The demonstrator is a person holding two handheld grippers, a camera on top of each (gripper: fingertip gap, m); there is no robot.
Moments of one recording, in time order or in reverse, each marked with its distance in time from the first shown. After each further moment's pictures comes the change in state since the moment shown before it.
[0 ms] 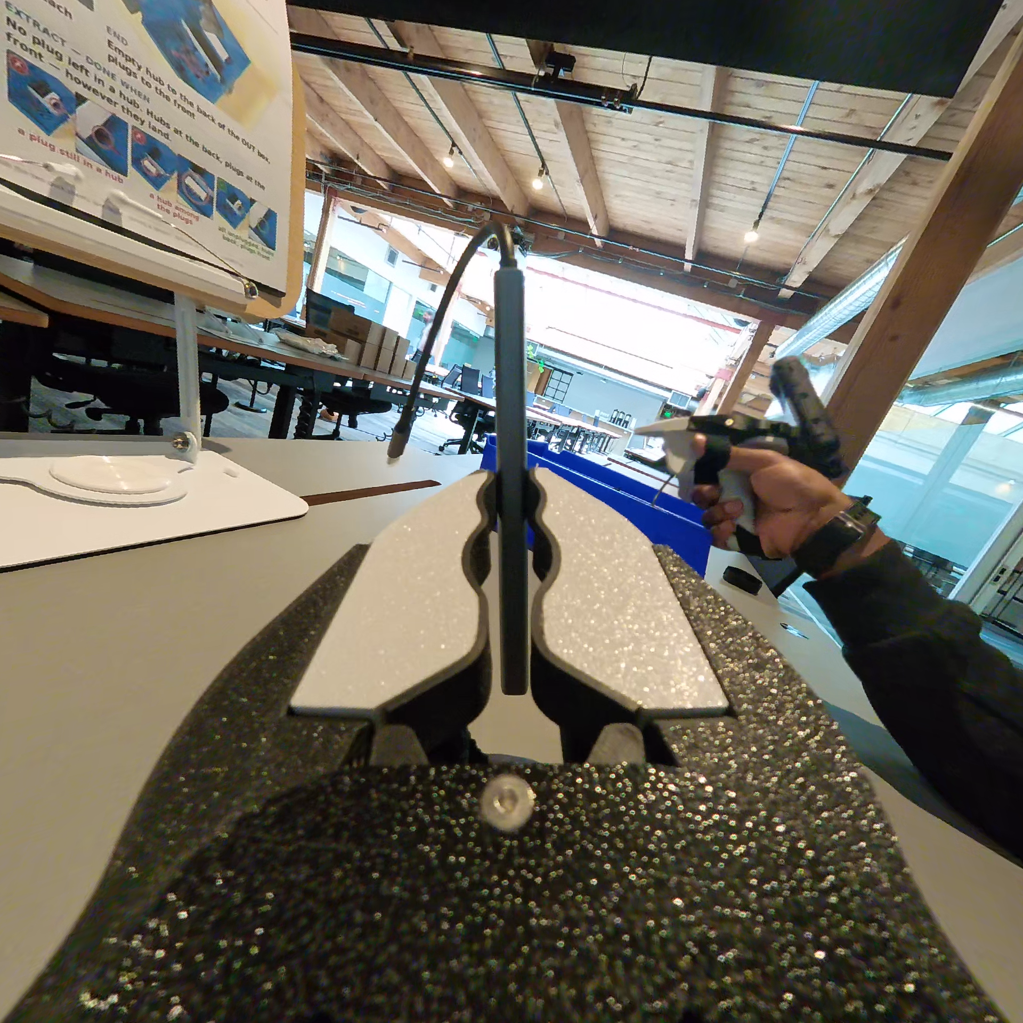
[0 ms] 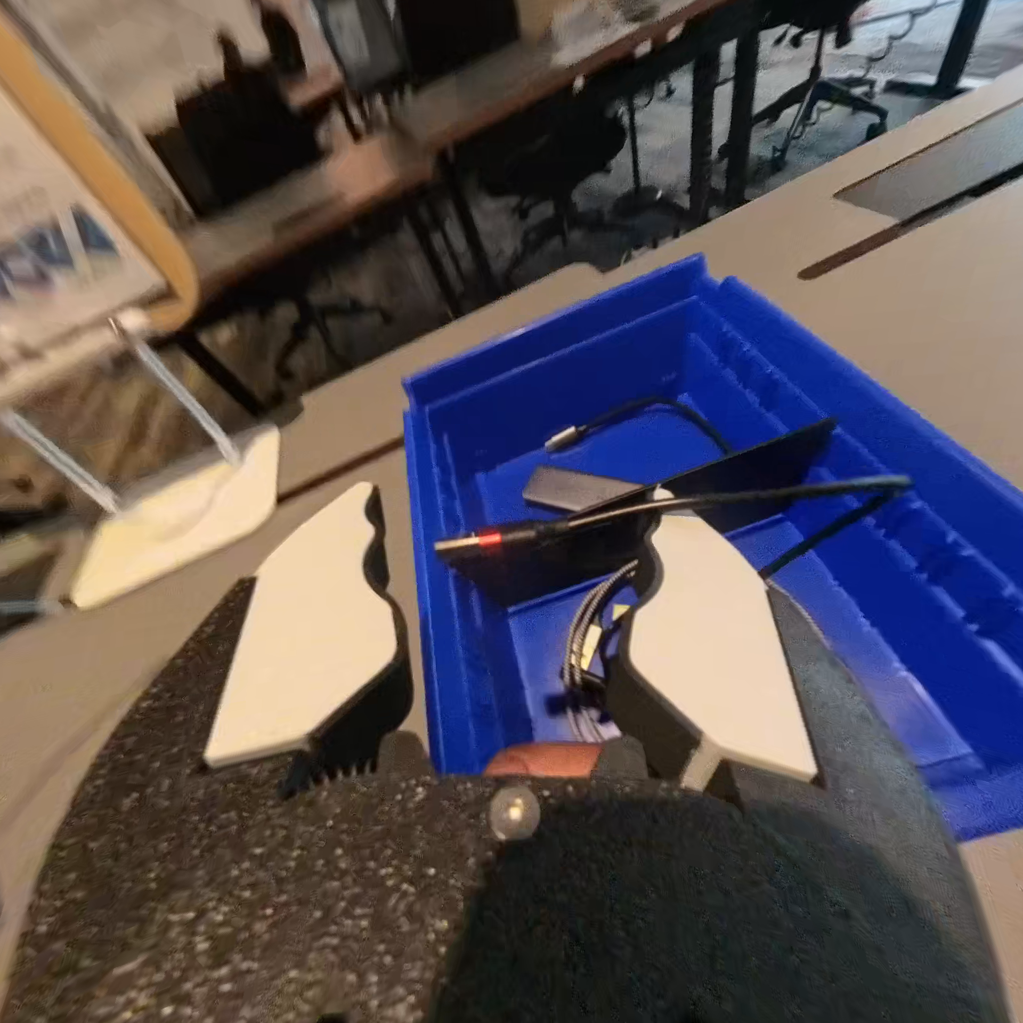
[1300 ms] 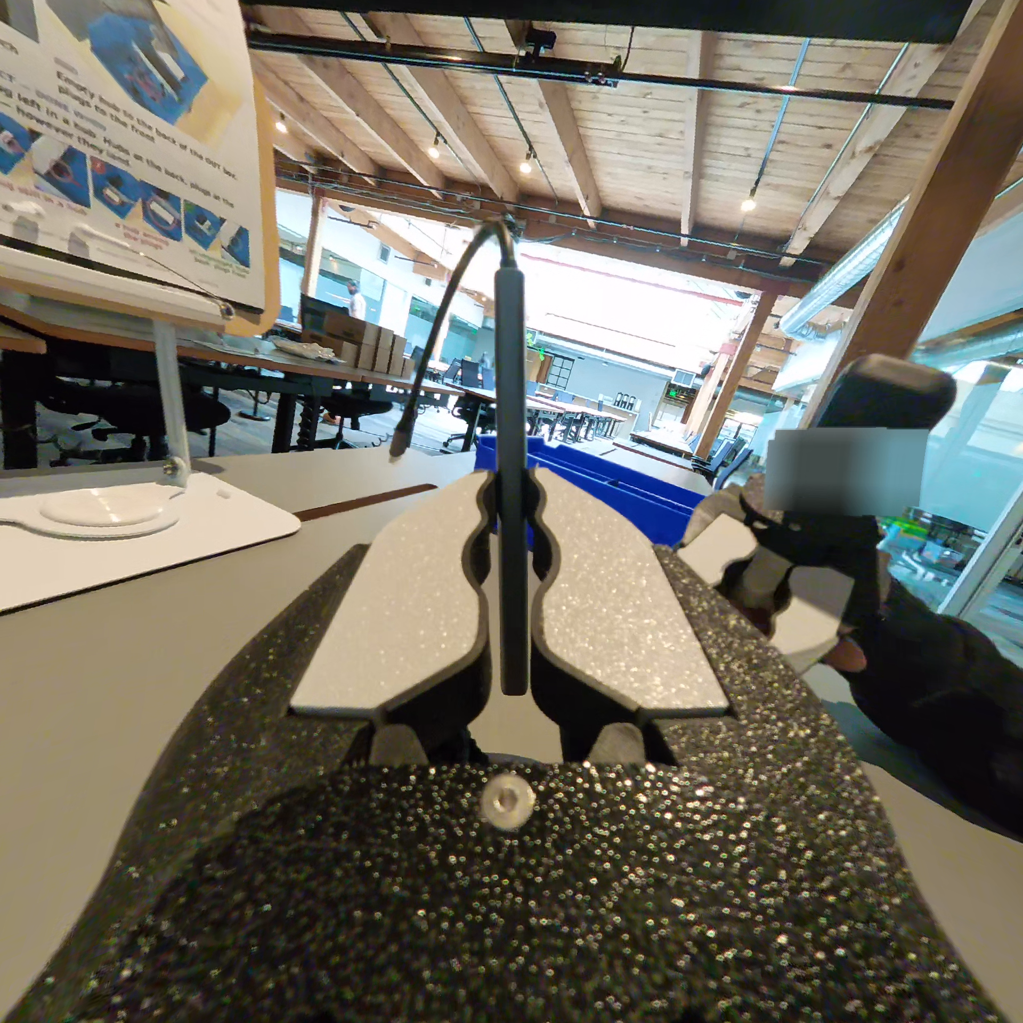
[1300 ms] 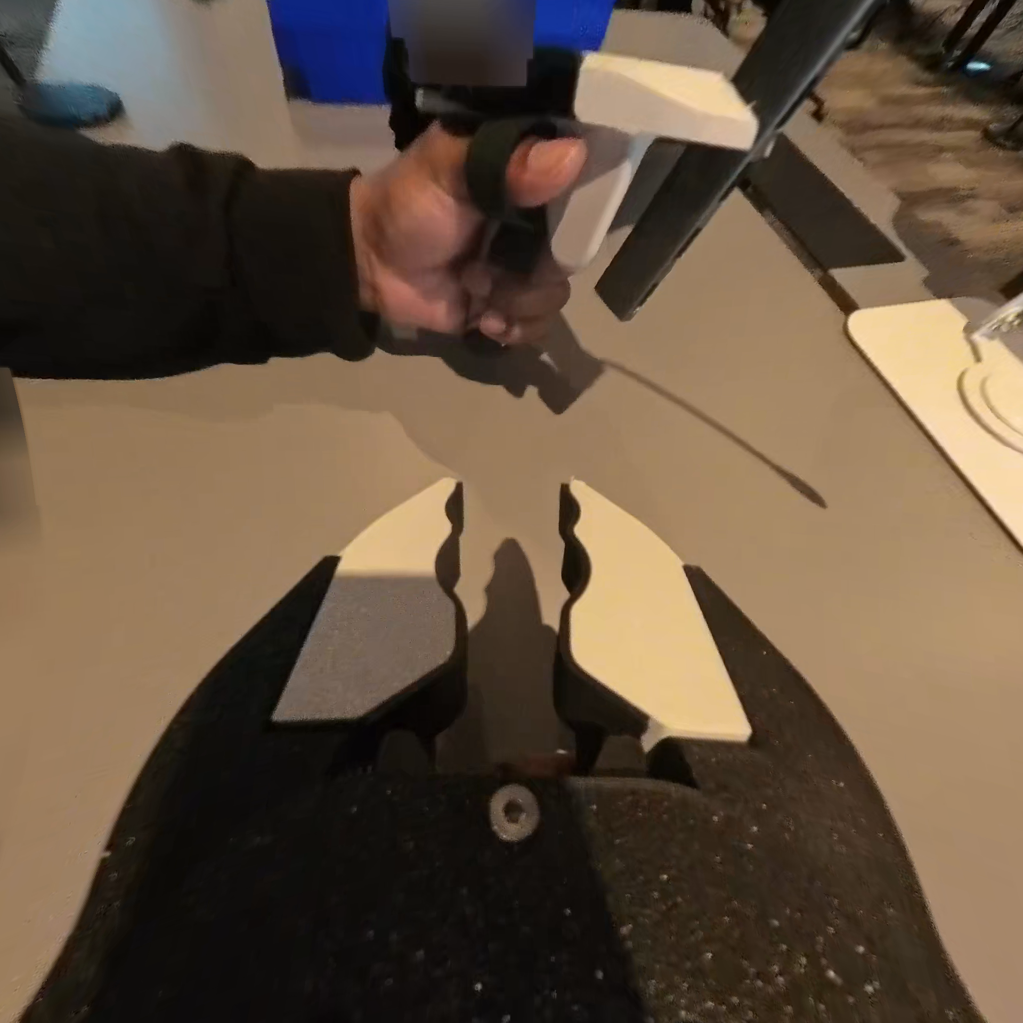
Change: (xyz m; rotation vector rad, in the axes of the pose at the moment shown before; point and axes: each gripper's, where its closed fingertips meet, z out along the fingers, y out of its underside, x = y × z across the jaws) left arm 0.014 -0.005 0.007 -0.023 0.016 0.064; right arm -0.245 0.208 -0.122 -0.276 -1.316 -0.997
